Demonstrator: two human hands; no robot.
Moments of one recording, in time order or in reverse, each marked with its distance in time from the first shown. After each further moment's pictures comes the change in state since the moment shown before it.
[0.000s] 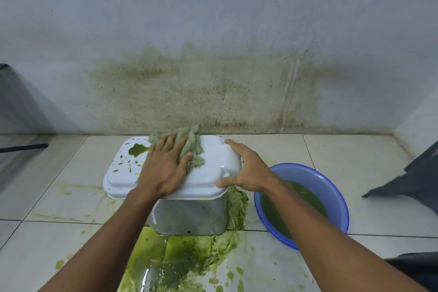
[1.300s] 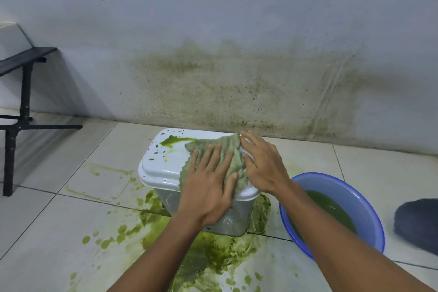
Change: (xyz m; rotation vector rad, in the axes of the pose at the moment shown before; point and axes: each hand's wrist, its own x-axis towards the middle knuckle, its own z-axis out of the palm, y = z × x) left_hand -0.056 0.022 0.018 0.059 0.115 0.108; right_hand 0.027 -0.031 0.036 -0.473 0.123 -0.205
